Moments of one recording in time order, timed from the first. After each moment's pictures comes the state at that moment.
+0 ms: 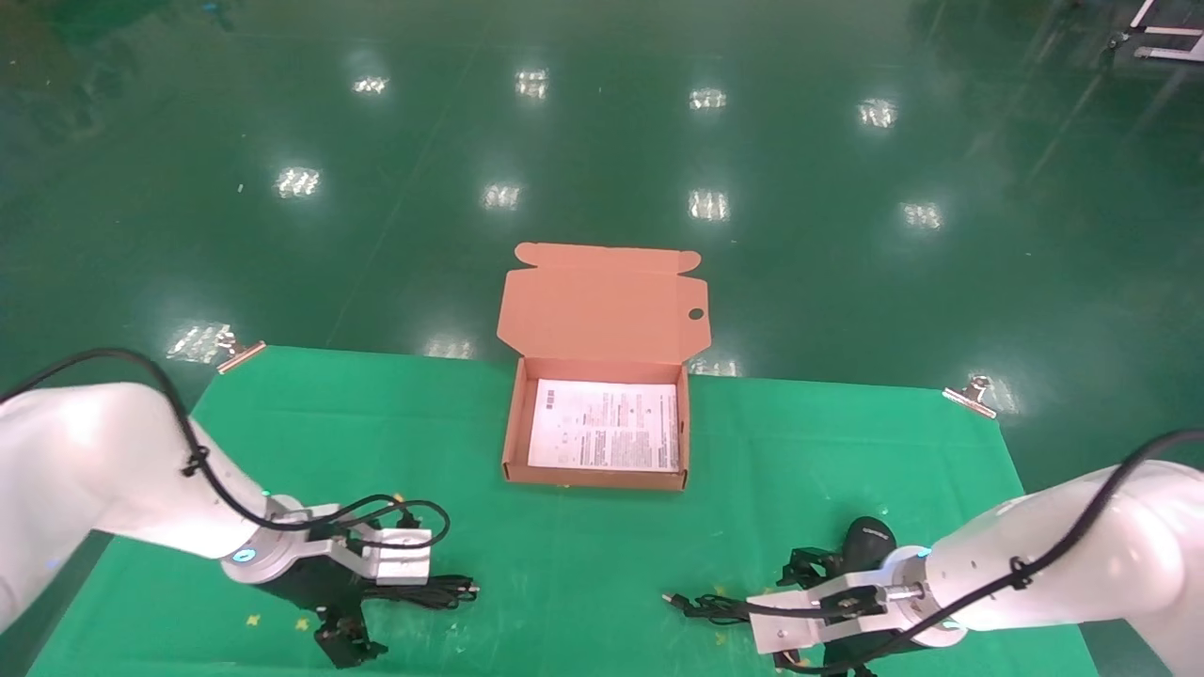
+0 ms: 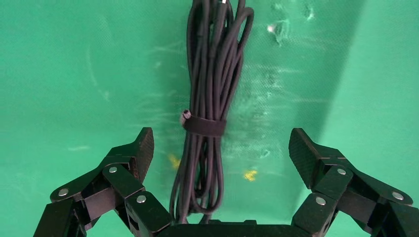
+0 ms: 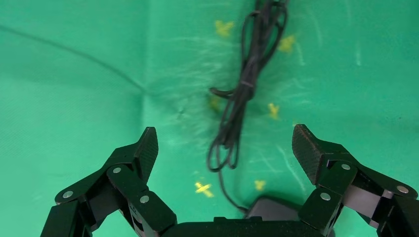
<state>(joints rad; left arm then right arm) -1.53 1.20 1.03 -0.47 1.94 1.14 -0.09 1.36 -1.03 -0.96 1.02 -2.07 -1.17 0.18</state>
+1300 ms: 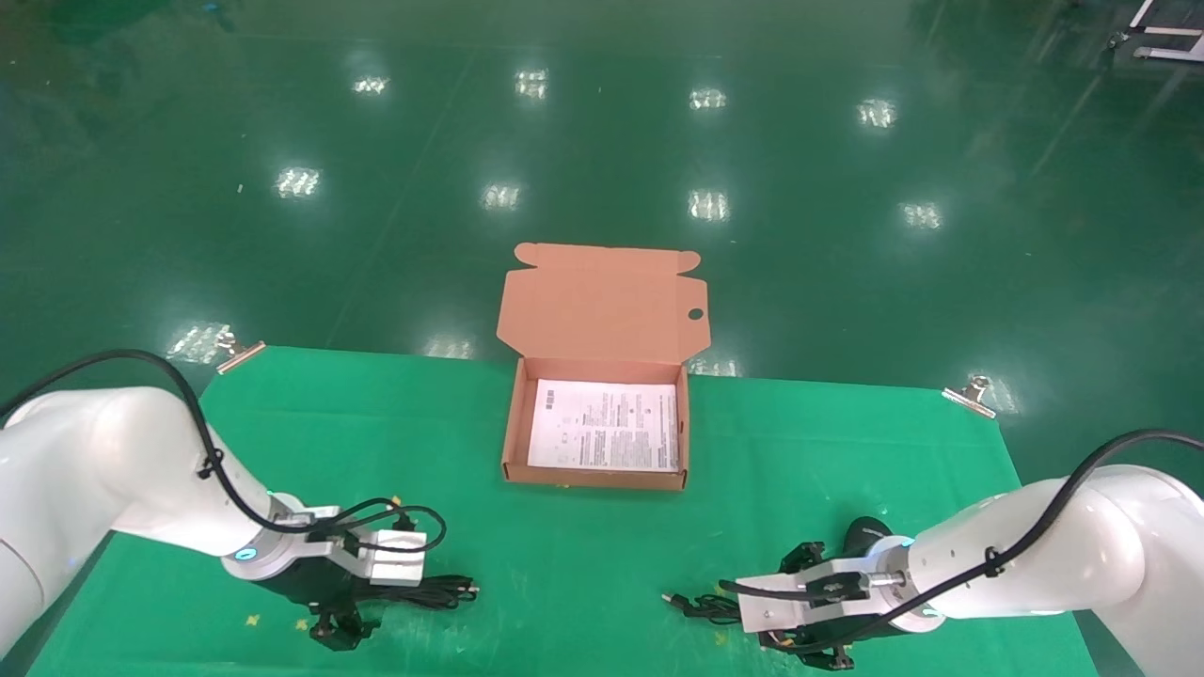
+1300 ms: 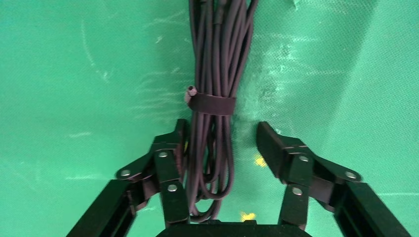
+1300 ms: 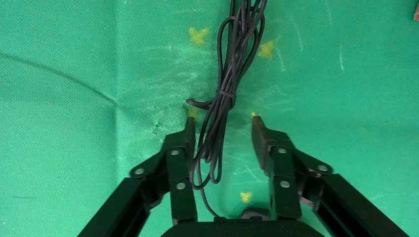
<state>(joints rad) -1.54 1.24 1.05 -0.40 1.97 1.10 -0.03 1.36 -1.07 -0.95 0.93 -2.07 -1.11 0.15</state>
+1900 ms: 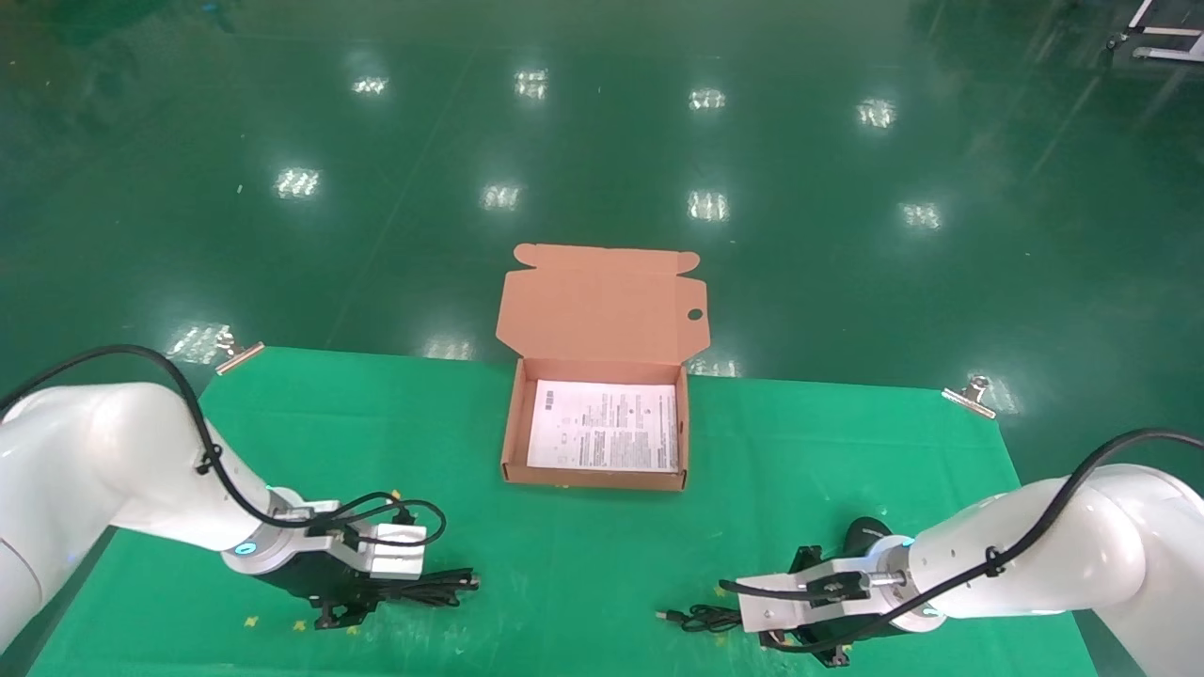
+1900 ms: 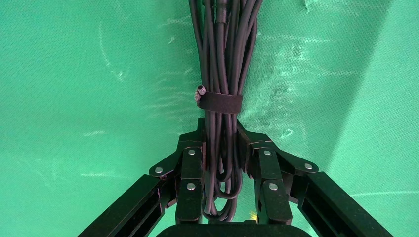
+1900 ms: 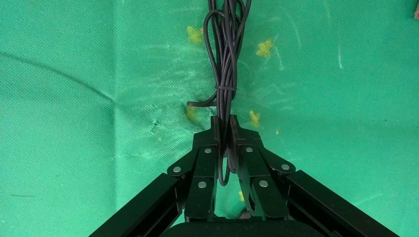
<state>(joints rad) -1.54 1.24 1.05 -0.40 1.97 1.10 -0.03 1.36 -1.07 -0.95 0.93 -2.07 -1.11 0.15</state>
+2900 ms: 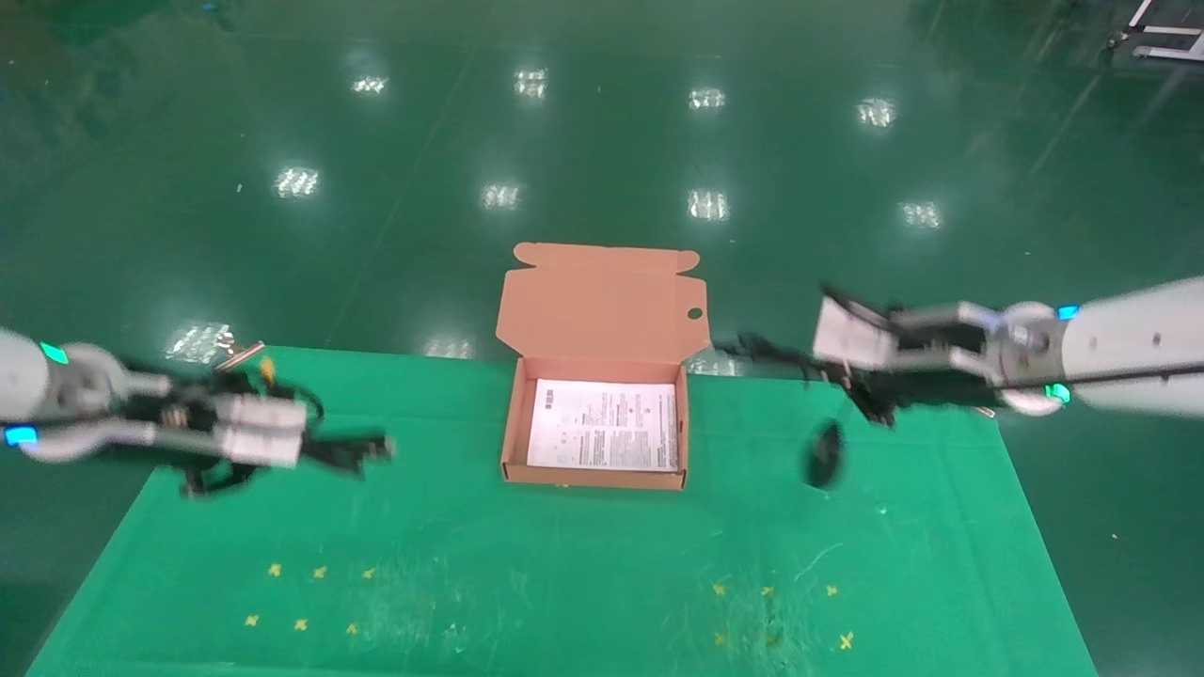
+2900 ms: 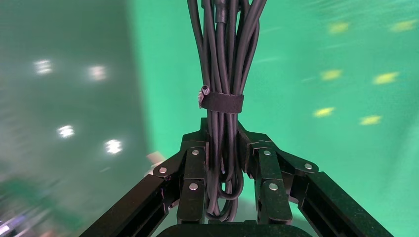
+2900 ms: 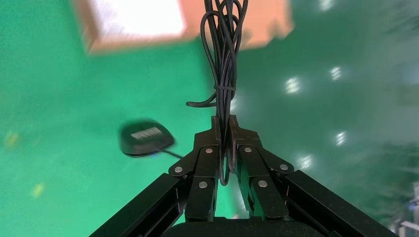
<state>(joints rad) -1.67 0.85 1.00 -1.13 2.06 1.27 -0.22 1.58 -0.94 -0.80 1.11 -2.05 -1.08 0.40</state>
